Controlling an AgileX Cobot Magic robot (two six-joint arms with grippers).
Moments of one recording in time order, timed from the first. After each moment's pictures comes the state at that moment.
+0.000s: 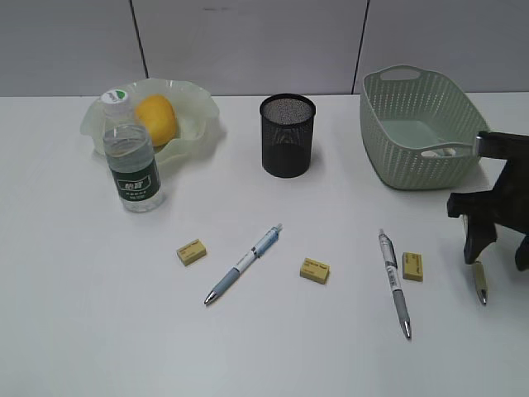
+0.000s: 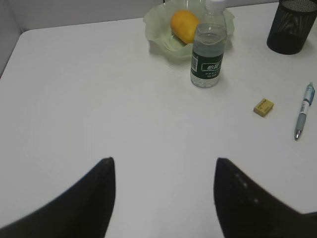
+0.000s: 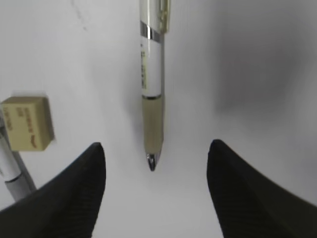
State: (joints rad) left arm -0.15 -0.01 -0.52 0.02 1.07 0.00; right arm 0.12 1.81 -0.97 0.00 0.77 0.31
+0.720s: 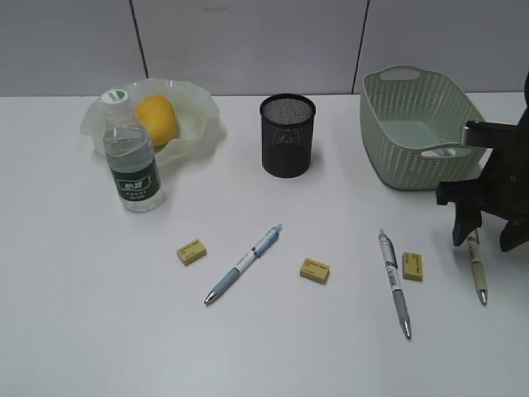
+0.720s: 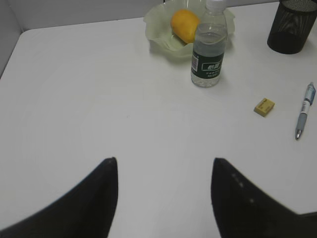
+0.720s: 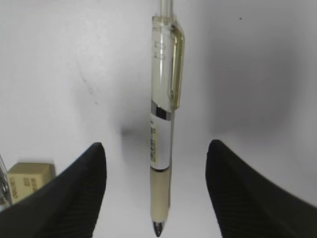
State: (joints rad) left arm -0.15 -0.01 -0.52 0.02 1.07 0.00; right arm 0.12 1.90 -1.05 -0.03 0.70 0.31
